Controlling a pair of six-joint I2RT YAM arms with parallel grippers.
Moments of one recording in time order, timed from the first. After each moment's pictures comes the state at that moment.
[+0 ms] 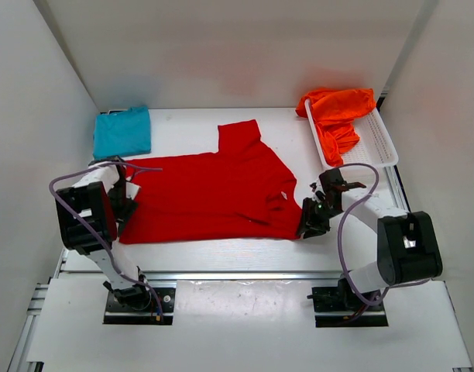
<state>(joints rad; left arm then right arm) 0.20 1.74 1.07 -1.06 -0.30 0.47 0.23 1.46 0.74 -0.68 -0.43 0.34</state>
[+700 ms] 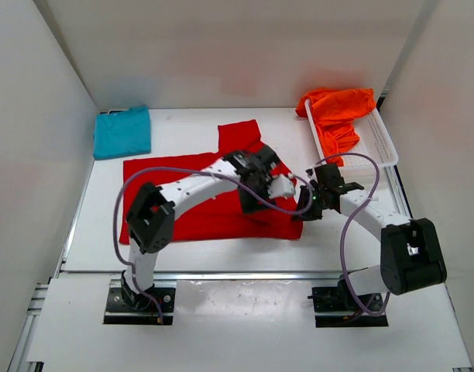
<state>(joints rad) -0.87 1.95 1.72 -0.97 0.05 0.57 0.30 1.38 0.75 -0.49 -0.37 0.41</state>
